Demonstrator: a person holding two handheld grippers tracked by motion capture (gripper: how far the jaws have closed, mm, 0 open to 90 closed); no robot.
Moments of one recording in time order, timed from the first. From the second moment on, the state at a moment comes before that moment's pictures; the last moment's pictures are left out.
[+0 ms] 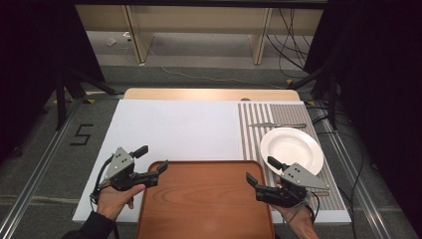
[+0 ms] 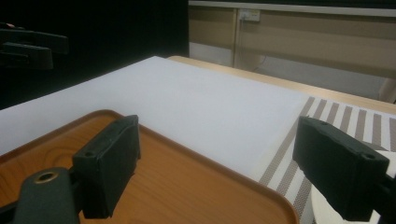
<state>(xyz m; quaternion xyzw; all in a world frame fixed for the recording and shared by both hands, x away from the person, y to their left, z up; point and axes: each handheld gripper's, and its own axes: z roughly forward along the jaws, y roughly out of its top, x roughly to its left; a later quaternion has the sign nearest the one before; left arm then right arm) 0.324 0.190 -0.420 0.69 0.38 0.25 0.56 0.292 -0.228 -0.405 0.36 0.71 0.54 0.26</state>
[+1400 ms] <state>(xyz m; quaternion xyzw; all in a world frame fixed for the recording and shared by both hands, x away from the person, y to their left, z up) 0.323 0.190 -0.419 0.69 0.38 0.26 0.56 0.308 -0.287 -0.403 0.41 0.75 0.46 0.23</state>
